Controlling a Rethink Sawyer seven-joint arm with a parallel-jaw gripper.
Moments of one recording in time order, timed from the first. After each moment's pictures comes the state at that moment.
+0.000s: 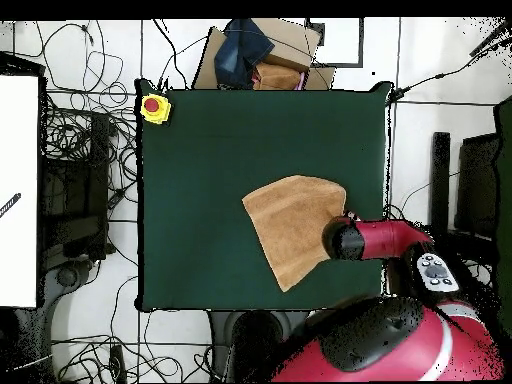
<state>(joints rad) -0.63 -0.27 0.09 1.44 -0.79 0.33 0.92</state>
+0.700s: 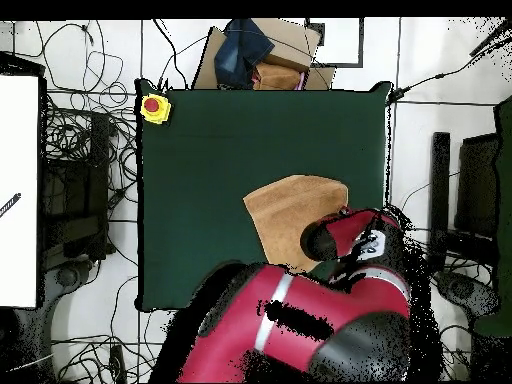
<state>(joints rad) -0.29 -0.15 -0.27 1.33 -0.74 0.19 1.19</state>
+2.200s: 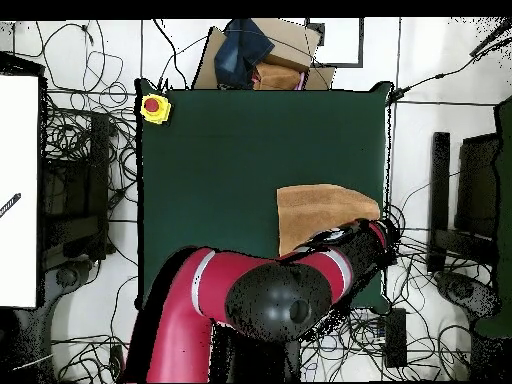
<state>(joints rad) -0.15 0.13 -0.61 1.25 -0.57 0.11 1.45</state>
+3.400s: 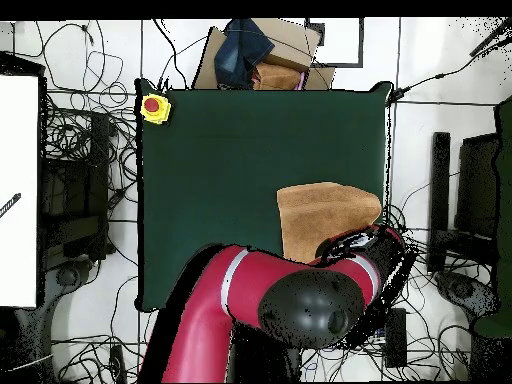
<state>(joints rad) -0.23 0.10 -0.57 1.25 -0.57 0.02 1.45</state>
